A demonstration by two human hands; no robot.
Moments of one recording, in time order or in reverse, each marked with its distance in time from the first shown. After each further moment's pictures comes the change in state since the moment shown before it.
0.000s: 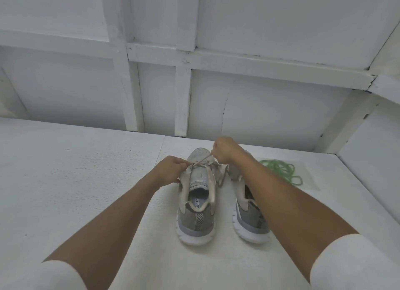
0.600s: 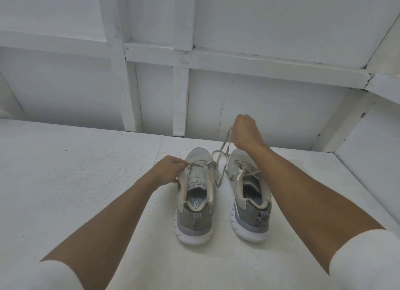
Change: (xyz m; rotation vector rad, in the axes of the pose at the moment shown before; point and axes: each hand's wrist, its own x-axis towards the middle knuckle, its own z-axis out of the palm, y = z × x) left_hand 0.003 -0.001 0.001 0.002 -0.014 -0.007; right_hand -0.003 0.032 -0.042 0.114 0.434 0.051
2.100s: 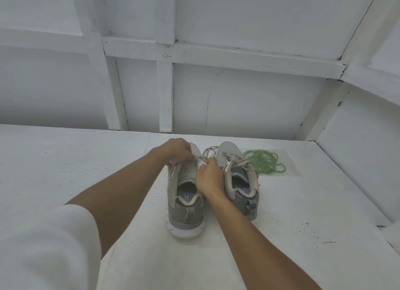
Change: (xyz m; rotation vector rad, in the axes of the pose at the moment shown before) left_hand 0.037 0.053 0.017 0.706 -0.139 0.063; right_hand -0.130 -0.047 0.055 0.500 -0.122 0.456
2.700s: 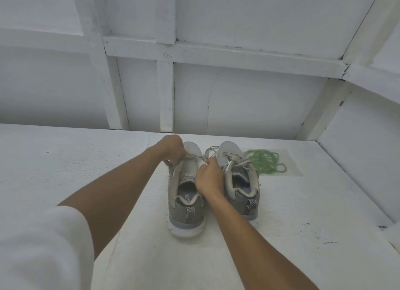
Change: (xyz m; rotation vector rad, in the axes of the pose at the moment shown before) left_hand -0.002 -0.008 -0.006 -0.061 0.061 -0.070; right_hand -0.004 0.001 0.000 0.051 0.034 -0.013
